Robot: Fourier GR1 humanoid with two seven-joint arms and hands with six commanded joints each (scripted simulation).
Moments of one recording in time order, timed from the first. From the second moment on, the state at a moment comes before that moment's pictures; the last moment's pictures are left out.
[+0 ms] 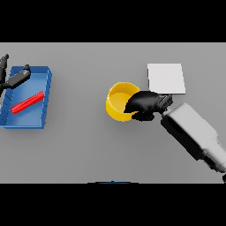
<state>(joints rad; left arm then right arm) -0.58 0.93 -0.63 -1.26 0.26 0.30 0.53 -0.65 -0.41 0.63 -1.29 0.73 0.61 -0.15</state>
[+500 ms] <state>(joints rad) -0.60 0.92 -0.64 -1.26 0.26 0.30 0.53 -0.70 -0.46 0.54 -1.44 0.66 0.71 0.02</state>
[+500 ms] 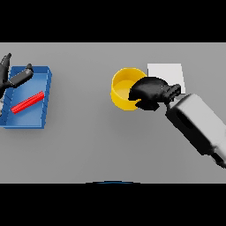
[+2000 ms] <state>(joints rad) -0.59 0.96 -0.65 -1.33 0.27 0.33 0.61 -0.88 -0.50 0.45 -0.70 0.73 0.33 -0.12</state>
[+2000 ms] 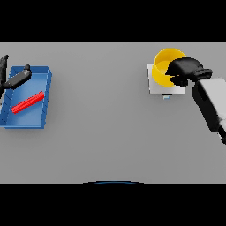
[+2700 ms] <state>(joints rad) -0.61 0.95 -0.66 -1.28 0.27 0.32 0.60 -0.93 -0.47 0.45 -0.59 0.70 0.36 -0.15</state>
